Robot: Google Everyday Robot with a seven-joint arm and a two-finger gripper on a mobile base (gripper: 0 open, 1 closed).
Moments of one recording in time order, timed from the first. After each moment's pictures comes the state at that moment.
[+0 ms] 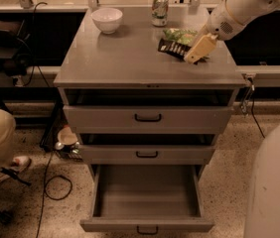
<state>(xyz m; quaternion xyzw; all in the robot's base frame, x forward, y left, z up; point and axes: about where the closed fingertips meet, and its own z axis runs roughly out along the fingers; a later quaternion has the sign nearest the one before) 0.707 -0.168 0.906 -0.55 0.77 0.10 0.30</state>
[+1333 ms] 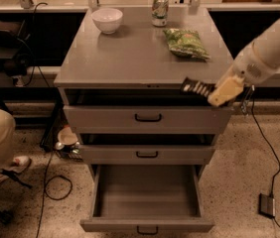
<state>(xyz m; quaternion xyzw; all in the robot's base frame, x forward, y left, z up) 0.586 -0.228 0.852 -0.48 0.85 0.07 0.23</state>
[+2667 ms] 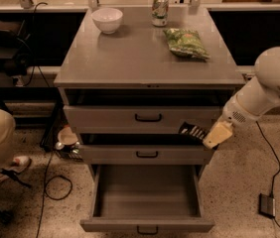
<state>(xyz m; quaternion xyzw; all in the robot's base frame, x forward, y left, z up) 0.537 -0.235 0.719 -0.44 0.88 0.12 0.13</state>
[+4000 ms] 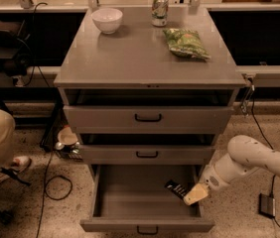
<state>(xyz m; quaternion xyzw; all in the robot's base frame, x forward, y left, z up) 0.458 -0.203 0.467 -0.34 0.90 0.26 0.05</state>
